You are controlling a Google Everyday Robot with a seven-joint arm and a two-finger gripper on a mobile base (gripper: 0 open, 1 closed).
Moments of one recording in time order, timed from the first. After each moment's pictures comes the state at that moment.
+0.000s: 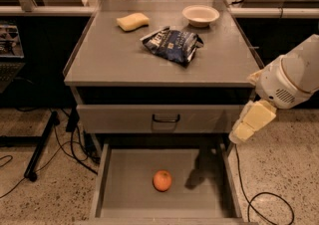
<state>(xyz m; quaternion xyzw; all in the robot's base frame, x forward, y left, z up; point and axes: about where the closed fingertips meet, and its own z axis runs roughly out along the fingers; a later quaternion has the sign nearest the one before) 0.472 -0.200 0.850 -0.52 0.82 0.08 0.21</state>
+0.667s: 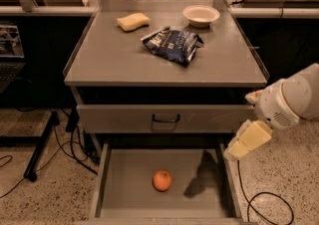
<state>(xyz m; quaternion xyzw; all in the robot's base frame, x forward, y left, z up) 0.451 -0.195 0.816 -0.49 0.83 0.11 0.23</state>
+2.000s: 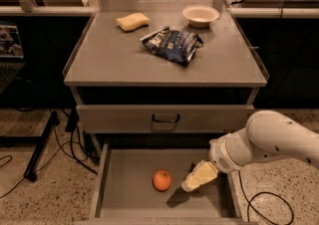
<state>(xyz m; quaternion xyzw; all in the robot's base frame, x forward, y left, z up) 0.447 -0.128 0.629 -0.42 0.86 0.19 0.21</state>
